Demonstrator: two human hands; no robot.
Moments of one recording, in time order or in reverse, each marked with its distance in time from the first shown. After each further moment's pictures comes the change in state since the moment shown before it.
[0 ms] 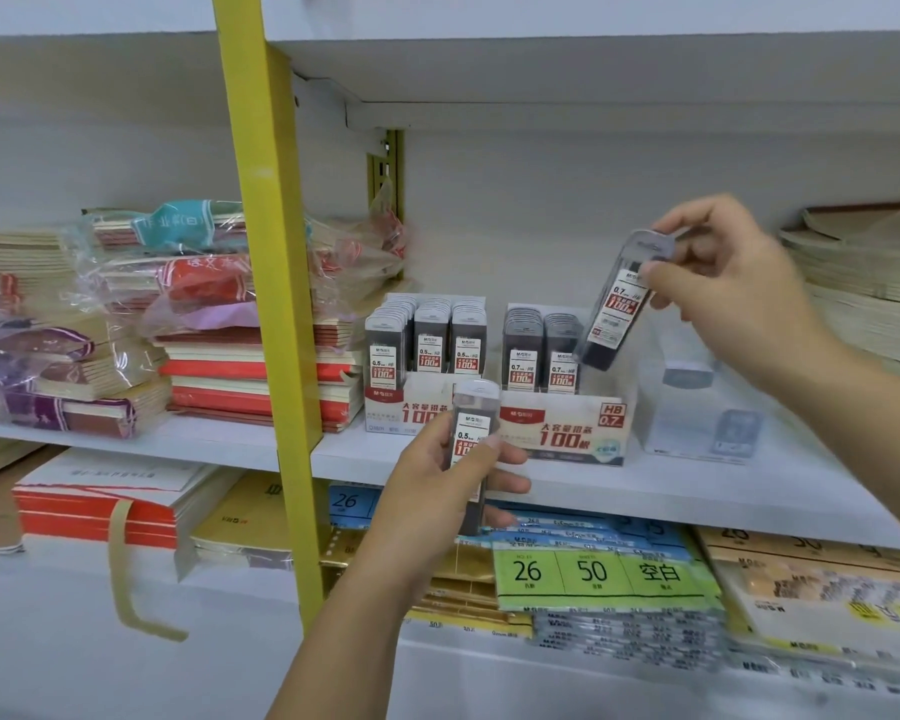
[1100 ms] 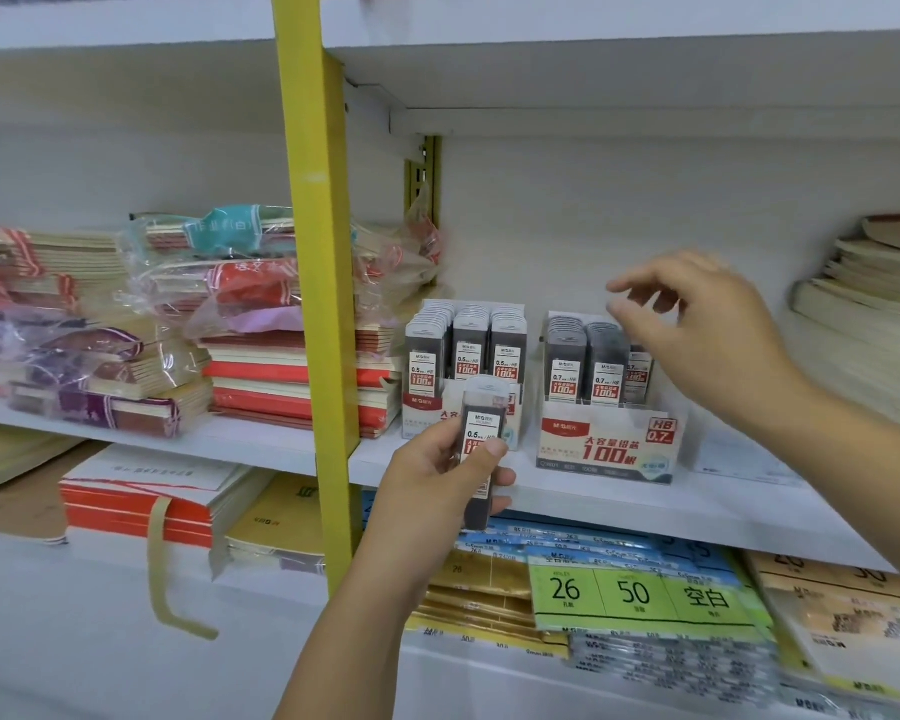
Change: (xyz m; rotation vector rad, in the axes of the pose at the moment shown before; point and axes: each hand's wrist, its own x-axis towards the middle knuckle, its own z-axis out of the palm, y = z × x) left_hand 0.001 0.002 -0.028 0.001 0.141 0.035; right_hand -0.002 0.004 0.045 -0.480 -0.065 -0.166
